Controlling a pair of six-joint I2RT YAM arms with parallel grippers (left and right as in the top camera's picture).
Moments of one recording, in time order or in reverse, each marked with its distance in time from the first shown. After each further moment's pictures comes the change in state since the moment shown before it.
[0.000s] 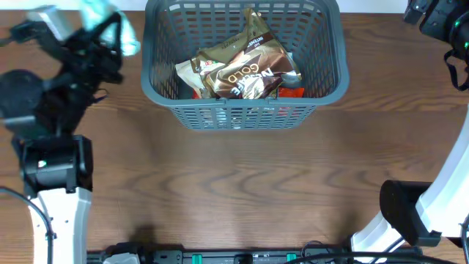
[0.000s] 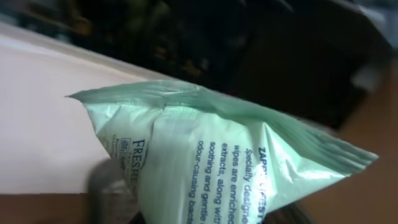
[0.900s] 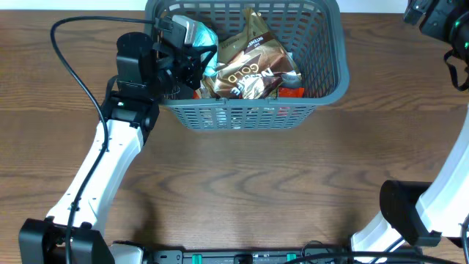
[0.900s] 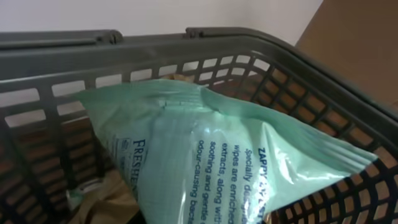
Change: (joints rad) left arm -0.290 0.390 0.000 -0.019 0.021 0.353; right arm 0.000 0.000 0.000 0.000 0.000 0.000
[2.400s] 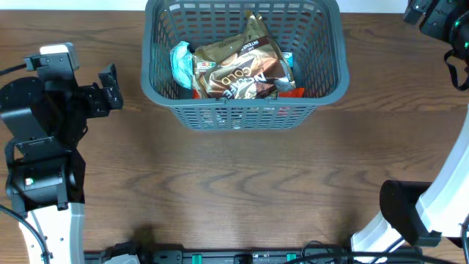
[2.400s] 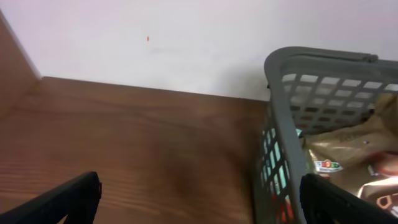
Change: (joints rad) left arm 0.396 -0.462 0.016 -0.570 -0.408 0.109; right arm 0.000 0.000 0.000 0.000 0.000 0.000
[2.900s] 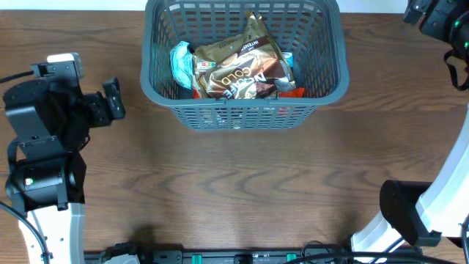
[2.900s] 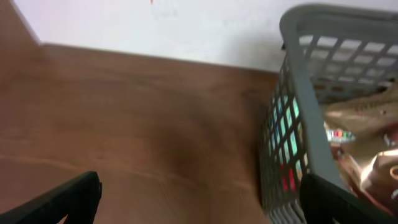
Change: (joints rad) left arm 0.000 0.000 0.000 -0.137 -0.018 0.007; right arm 0.000 0.000 0.000 0.000 0.000 0.000
